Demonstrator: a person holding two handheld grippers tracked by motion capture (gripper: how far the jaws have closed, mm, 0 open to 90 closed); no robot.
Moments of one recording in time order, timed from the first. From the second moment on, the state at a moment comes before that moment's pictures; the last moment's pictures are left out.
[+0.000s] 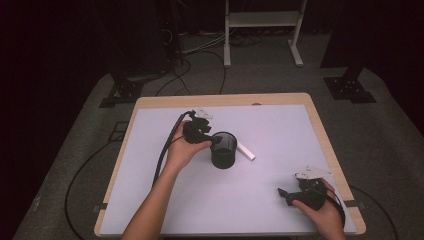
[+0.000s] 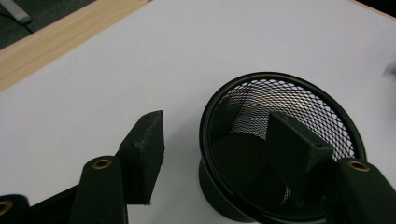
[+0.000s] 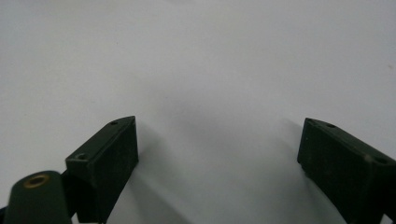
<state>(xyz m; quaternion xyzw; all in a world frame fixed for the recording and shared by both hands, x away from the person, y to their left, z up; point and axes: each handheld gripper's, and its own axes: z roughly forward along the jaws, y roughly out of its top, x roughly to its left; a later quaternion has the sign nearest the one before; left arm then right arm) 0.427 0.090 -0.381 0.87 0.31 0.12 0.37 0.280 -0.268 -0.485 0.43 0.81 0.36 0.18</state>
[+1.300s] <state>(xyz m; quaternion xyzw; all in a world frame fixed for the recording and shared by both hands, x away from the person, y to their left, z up) 0.440 0.073 -0.400 0.89 0.32 0.11 0.32 0.280 -0.268 -0.485 0.43 0.81 0.36 0.18</state>
